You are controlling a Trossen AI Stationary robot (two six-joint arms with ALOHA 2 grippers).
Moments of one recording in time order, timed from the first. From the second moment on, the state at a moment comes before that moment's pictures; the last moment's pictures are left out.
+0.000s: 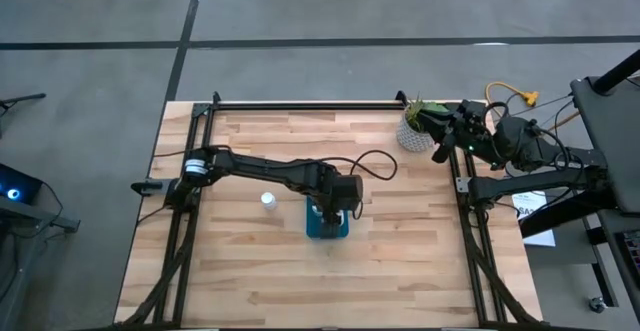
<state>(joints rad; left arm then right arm) -0.09 2.07 1.90 -1.01 0.12 -0.10 -0.01 0.62 0.84 -0.19 0.54 0.36</state>
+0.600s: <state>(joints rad) -0.09 2.13 1.90 -0.98 0.16 -0.10 -0.01 0.62 0.84 -0.21 0.52 0.36</state>
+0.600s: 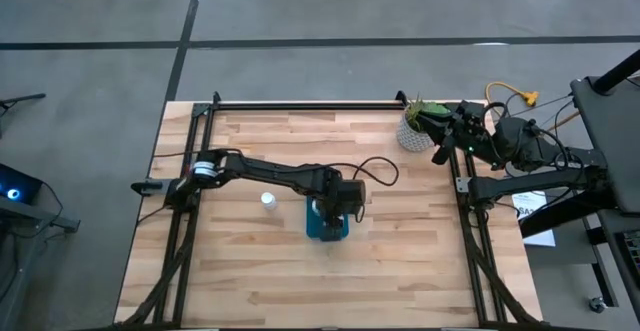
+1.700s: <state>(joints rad) -0.09 2.14 1.83 -0.89 0.17 -0.12 -0.01 0.62 0.84 -0.21 0.49 0.39</state>
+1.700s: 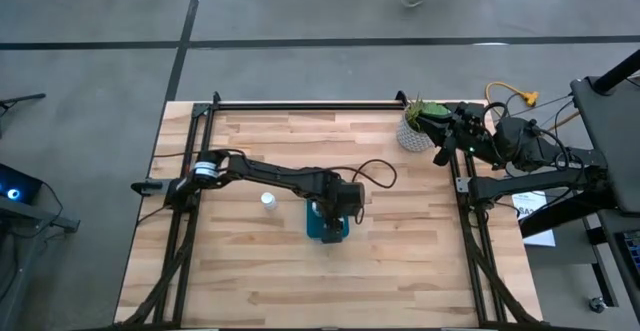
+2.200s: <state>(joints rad) -0.09 2.14 1.83 -0.86 0.17 -0.13 -0.01 0.62 0.84 -0.21 0.49 0.39</state>
